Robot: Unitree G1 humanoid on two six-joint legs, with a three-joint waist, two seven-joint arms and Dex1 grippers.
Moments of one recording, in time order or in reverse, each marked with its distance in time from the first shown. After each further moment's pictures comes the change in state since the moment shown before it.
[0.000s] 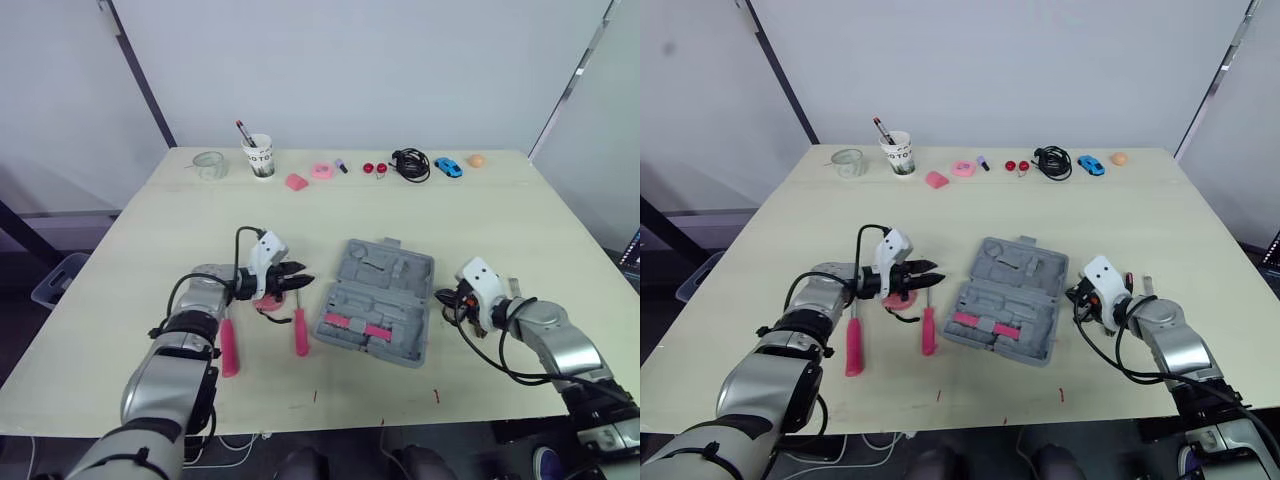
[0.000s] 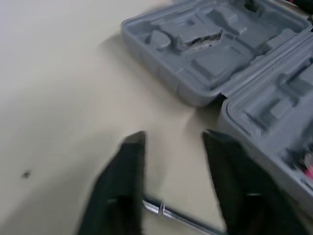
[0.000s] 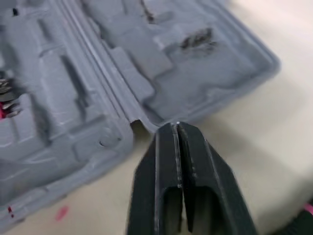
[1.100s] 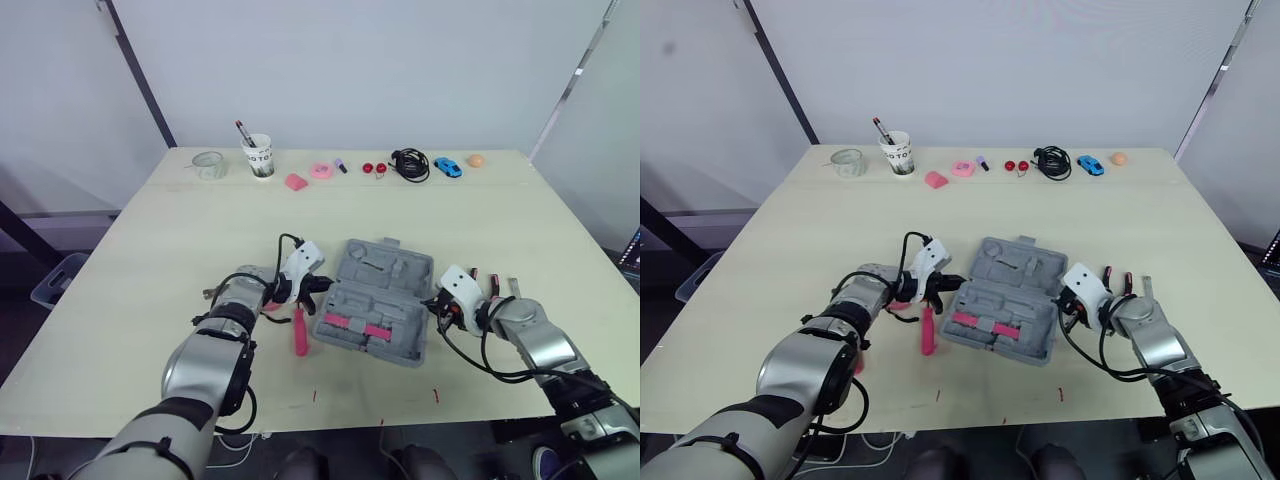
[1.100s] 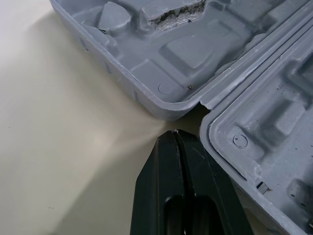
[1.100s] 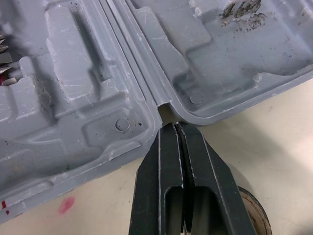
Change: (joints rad) left arm -0.094 -0.134 -0.023 0.164 0.157 -0.029 0.081; right arm -0.044 0.040 0.072 0.049 -0.114 0.025 0.042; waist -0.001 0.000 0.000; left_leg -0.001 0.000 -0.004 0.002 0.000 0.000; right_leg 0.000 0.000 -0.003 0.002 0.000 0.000
